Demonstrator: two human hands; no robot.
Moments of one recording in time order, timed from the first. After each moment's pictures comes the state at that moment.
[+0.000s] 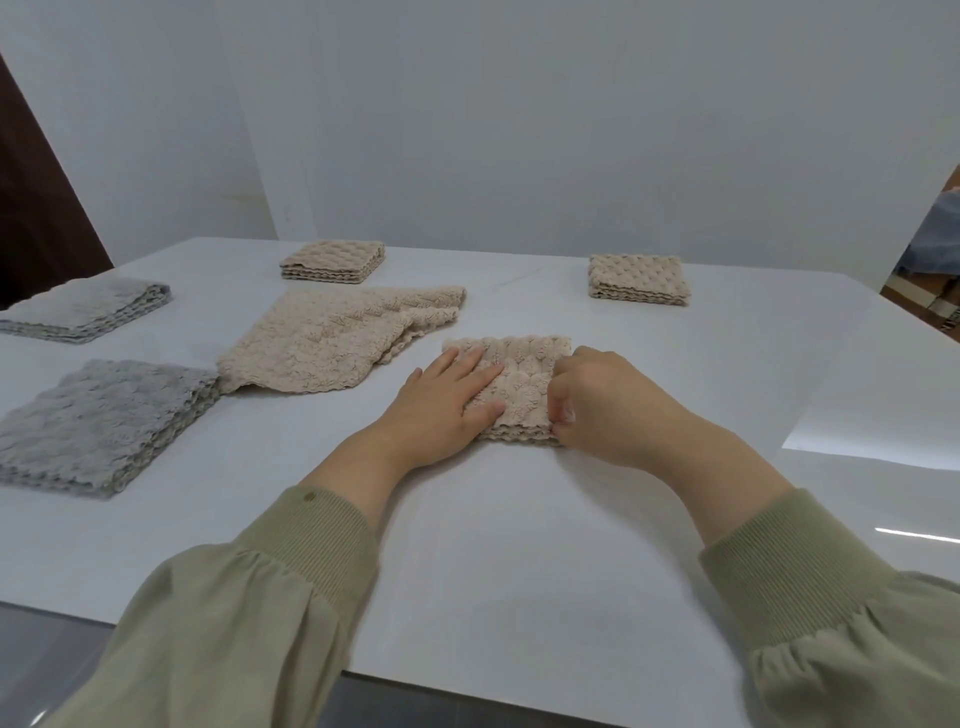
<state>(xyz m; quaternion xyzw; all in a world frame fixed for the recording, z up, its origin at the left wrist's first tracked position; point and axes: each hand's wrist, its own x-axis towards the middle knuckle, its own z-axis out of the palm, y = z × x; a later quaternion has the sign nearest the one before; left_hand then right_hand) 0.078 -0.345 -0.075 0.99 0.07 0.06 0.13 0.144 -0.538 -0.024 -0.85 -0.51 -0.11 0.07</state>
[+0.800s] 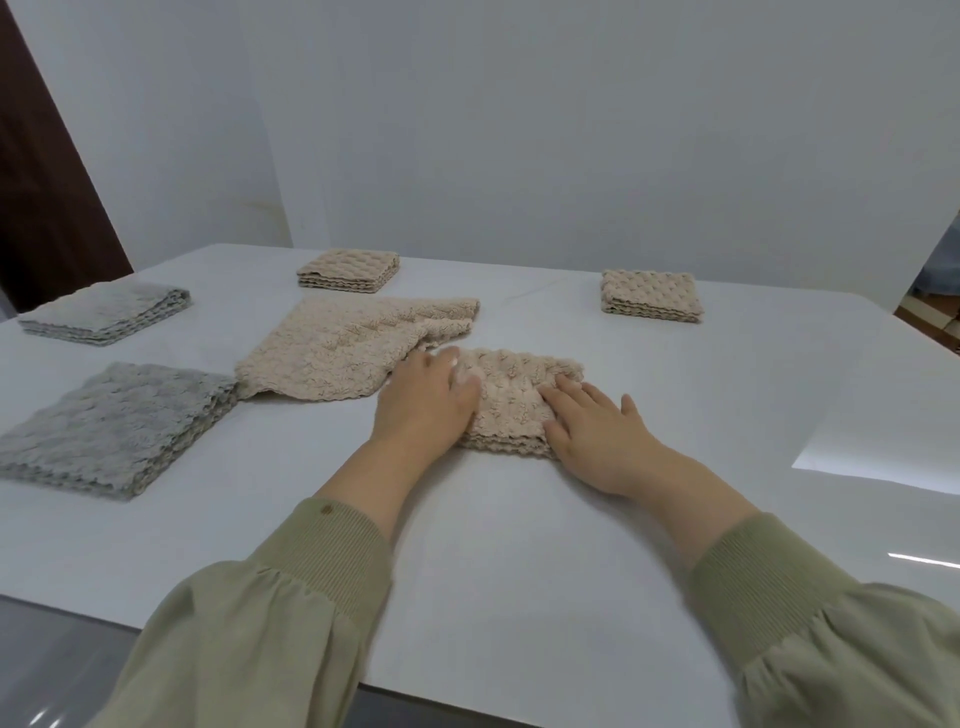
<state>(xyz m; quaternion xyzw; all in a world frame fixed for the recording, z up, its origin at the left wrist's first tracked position) 0.073 -0.342 -0.062 0.93 0.23 0.20 0.20 0.158 -0.518 -0.064 -0.92 -0.39 0.04 0.08</state>
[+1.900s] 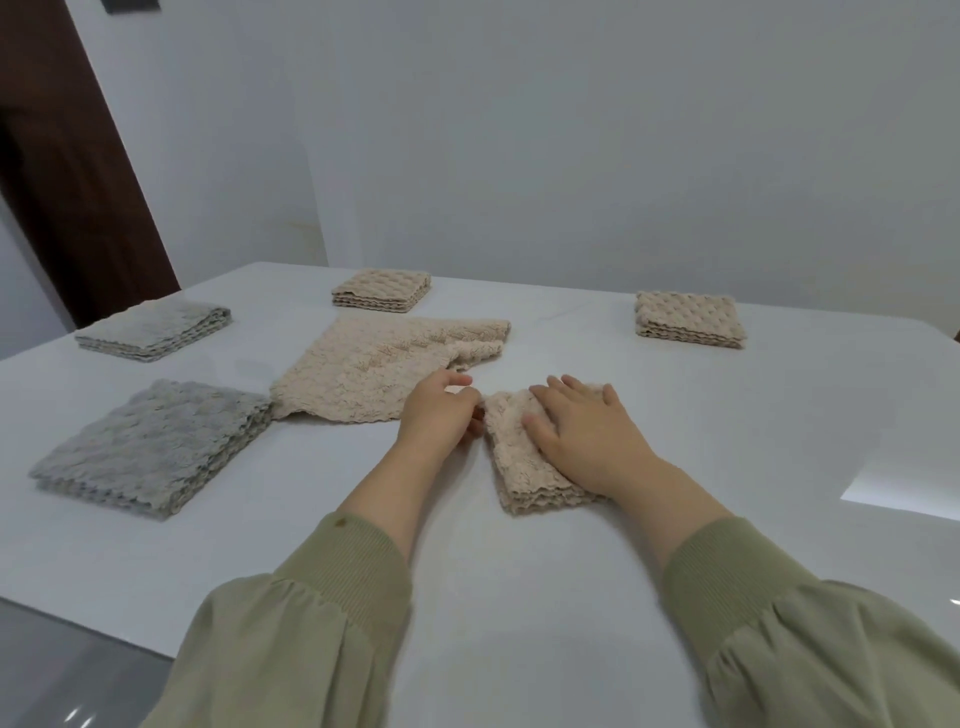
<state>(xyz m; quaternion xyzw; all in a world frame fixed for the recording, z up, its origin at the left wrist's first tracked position) 0.080 -0.332 -0.049 0.71 0.33 0.23 0.58 0.168 -0.471 -0.062 -0.89 -0.44 -0.04 0.13</state>
